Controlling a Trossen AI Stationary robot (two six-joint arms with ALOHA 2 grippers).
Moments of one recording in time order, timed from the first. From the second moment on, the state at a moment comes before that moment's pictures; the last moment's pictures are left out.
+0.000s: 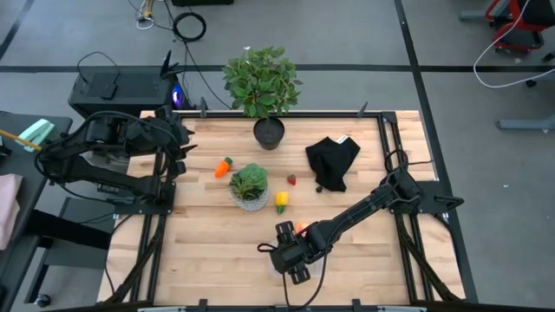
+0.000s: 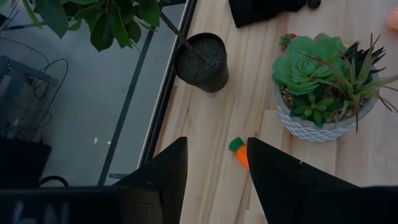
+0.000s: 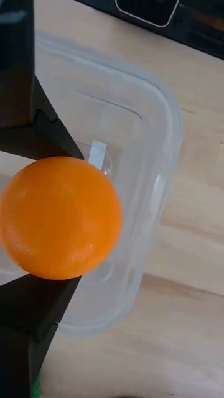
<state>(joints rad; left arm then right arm) 0.04 0.97 1.43 -1.30 -0.46 0.09 0.49 2.12 1.68 -0.73 0.15 0.15</state>
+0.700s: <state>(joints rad) 0.04 0.97 1.43 -1.30 -0.46 0.09 0.48 2.11 1.70 -0.77 0.18 0.15</state>
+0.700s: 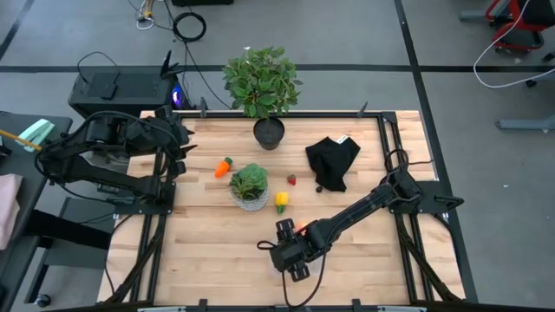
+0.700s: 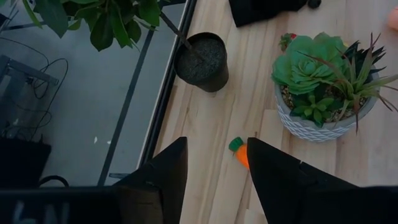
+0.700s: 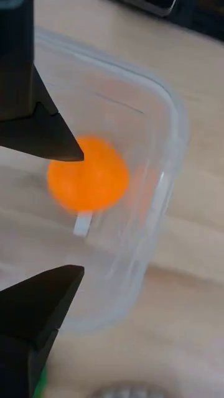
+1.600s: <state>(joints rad) 0.04 1.00 1.43 -1.31 -0.44 -0.02 0.51 1.85 1.70 -1.24 0.36 0.45</state>
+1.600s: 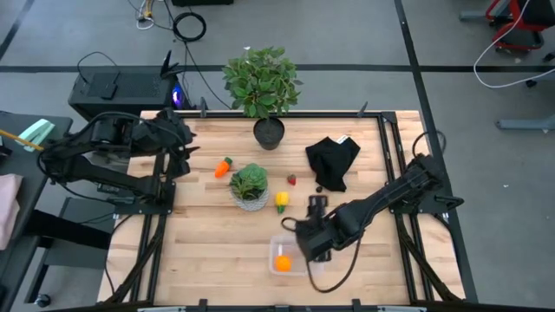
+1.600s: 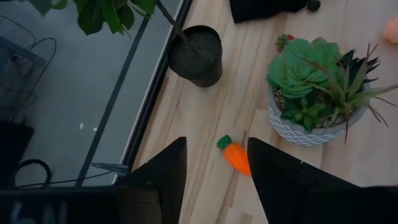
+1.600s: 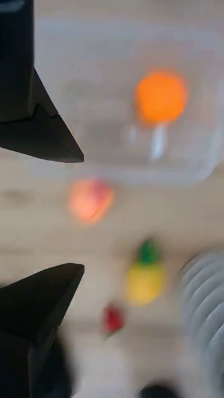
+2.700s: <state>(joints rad) 0.17 1.13 1.43 -1.22 -0.44 0.02 -0.06 1.54 1.02 -0.76 -0.11 -0.01</state>
